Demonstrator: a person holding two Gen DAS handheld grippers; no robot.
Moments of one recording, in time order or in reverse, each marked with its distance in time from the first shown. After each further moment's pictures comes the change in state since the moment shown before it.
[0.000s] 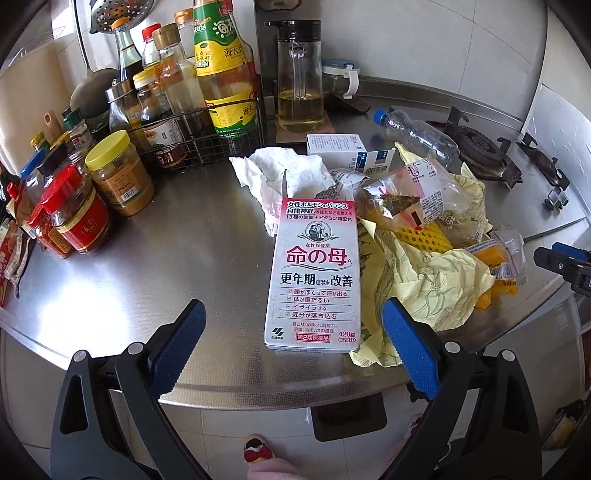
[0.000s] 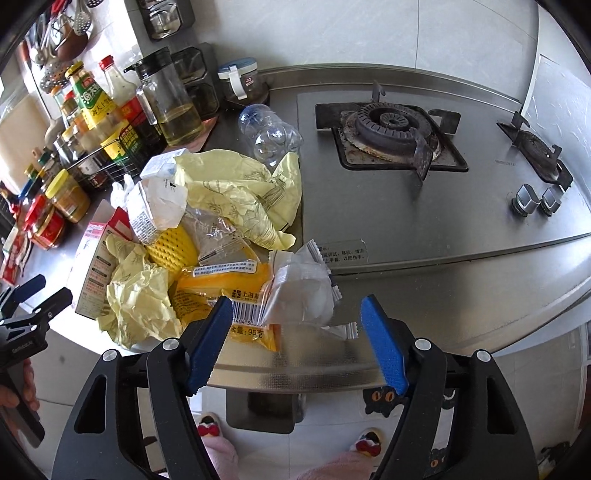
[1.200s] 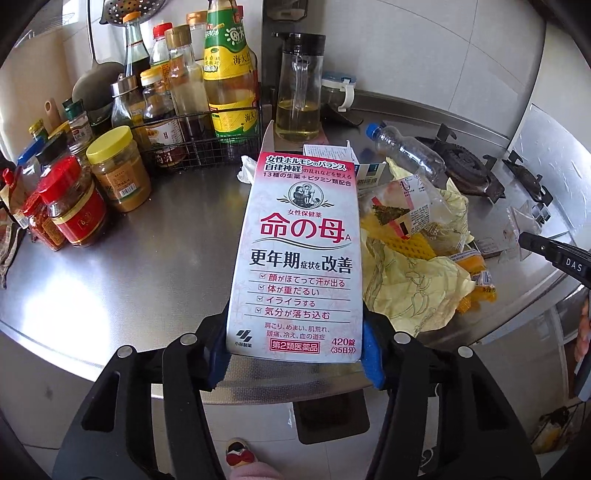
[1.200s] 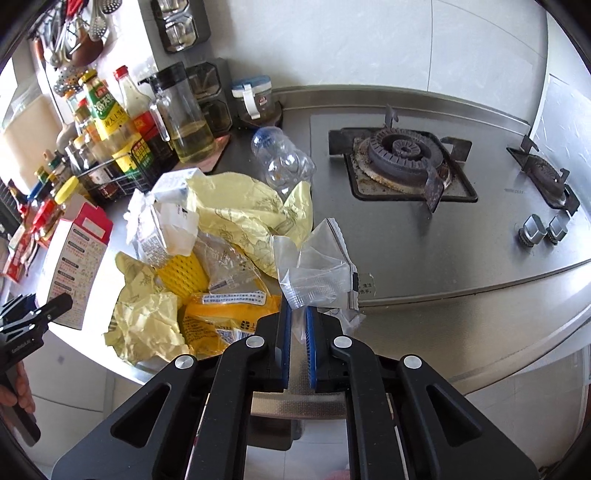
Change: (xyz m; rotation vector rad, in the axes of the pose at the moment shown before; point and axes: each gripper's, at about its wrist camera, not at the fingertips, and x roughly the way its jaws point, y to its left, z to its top) left arm -0.027 0.017 -0.008 -0.043 -0.052 -0.075; right arm -0.023 0.005 0.012 -0.045 -0.113 0.037
